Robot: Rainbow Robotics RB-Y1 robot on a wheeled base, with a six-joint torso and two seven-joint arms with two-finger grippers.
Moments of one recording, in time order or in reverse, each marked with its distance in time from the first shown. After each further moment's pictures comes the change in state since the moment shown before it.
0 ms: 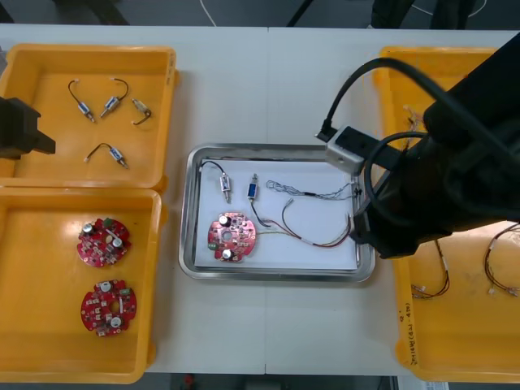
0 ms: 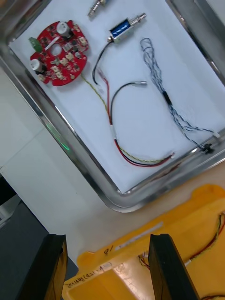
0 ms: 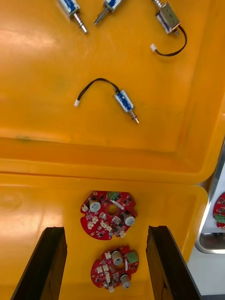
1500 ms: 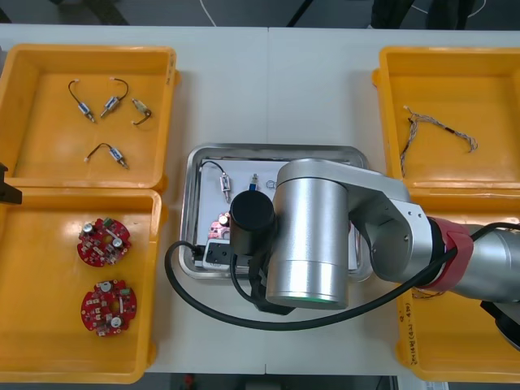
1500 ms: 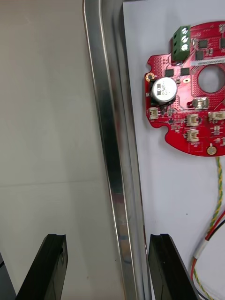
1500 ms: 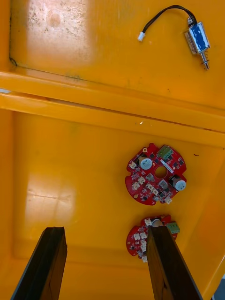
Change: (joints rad) right arm -0.133 0.320 0.654 0.373 0.414 -0.189 0.283; left arm 0.256 0.040 0.108 -0.121 0.019 0.000 0.000
